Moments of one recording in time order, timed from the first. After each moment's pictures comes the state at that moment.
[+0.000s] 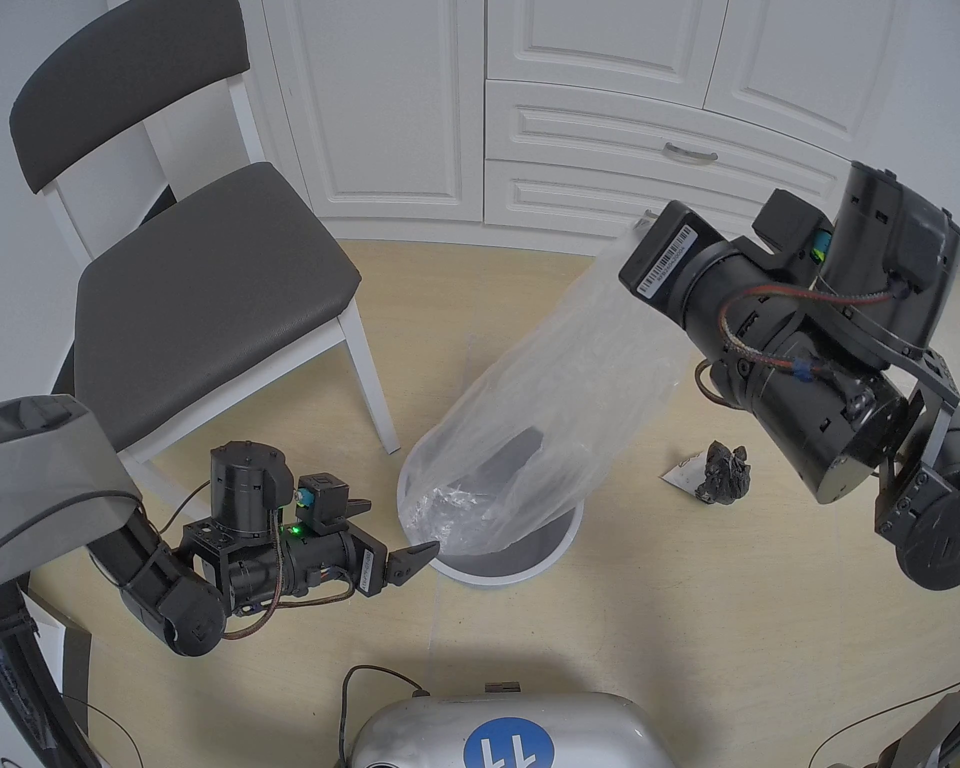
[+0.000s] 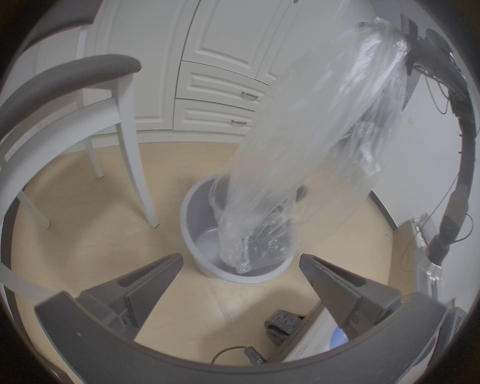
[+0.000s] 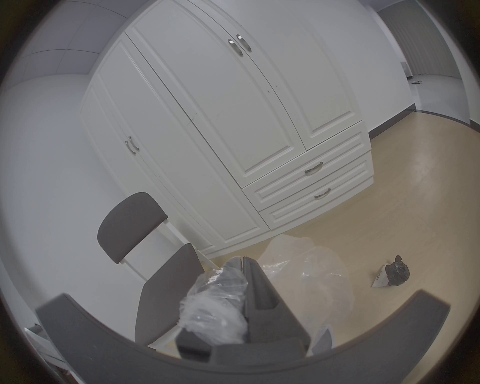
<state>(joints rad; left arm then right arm) -0.42 2.01 -0.56 -1.02 -0.26 0.06 0.88 1.65 -1.05 -0.82 -0.66 0.40</state>
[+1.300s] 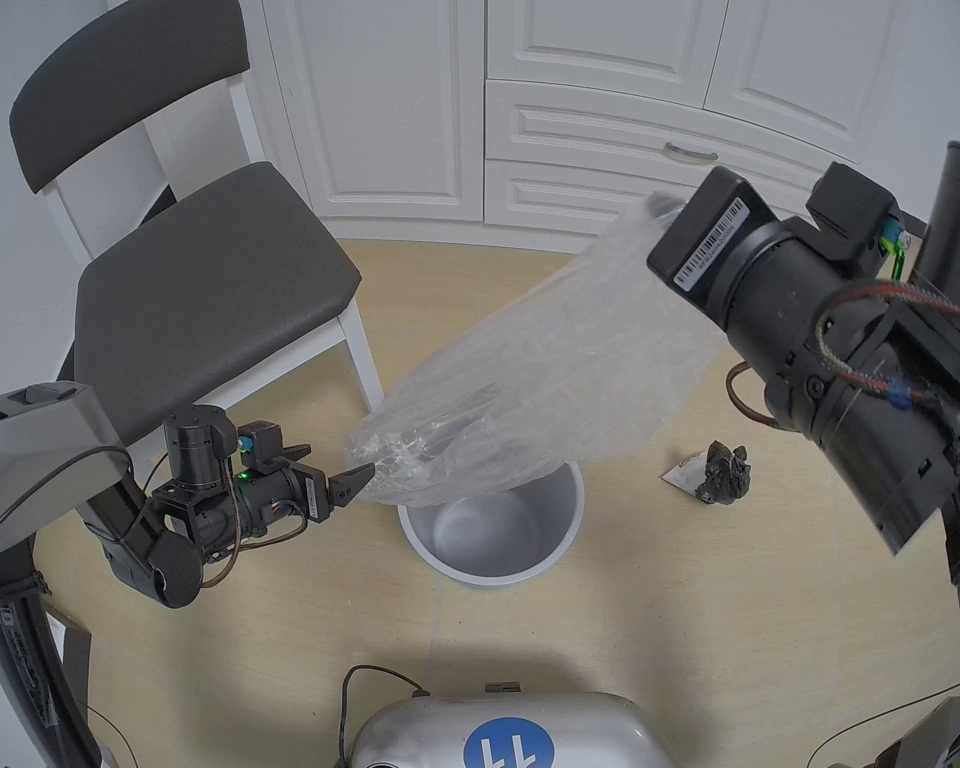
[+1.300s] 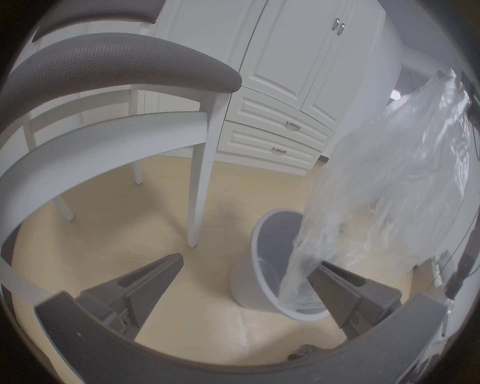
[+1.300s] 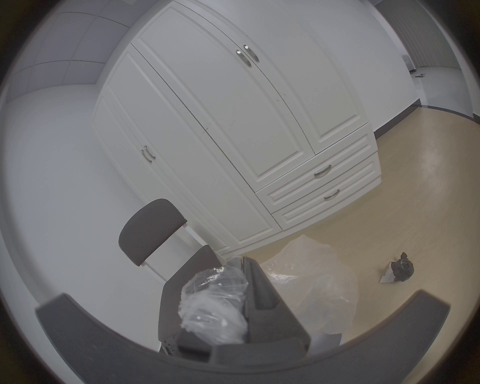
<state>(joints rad) -0.21 2.10 -0.67 -1.16 -0.30 -0.03 1.02 1.55 -1.02 -0.82 -0.73 0.37</state>
